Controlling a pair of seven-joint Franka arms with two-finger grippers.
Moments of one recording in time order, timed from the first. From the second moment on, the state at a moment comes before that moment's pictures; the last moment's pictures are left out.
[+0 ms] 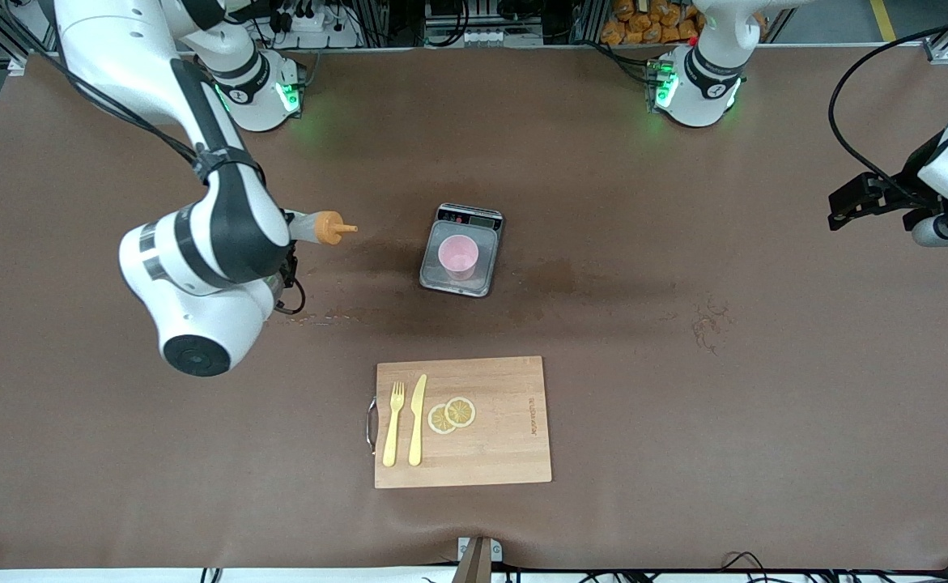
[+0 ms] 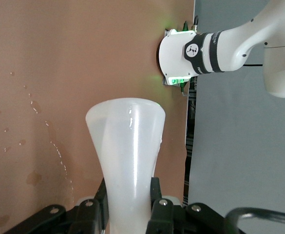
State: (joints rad) left arm 0.10 0.00 -0.17 -1.61 0.03 1.60 -0.04; right arm 0.29 0.69 -0.02 -1.13 0.29 0.97 1.82
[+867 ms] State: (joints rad) left arm 0.09 0.01 -0.18 -1.61 0.03 1.60 -0.04; right arm -0.01 0.69 -0.02 -1.19 0.41 1.02 1.21
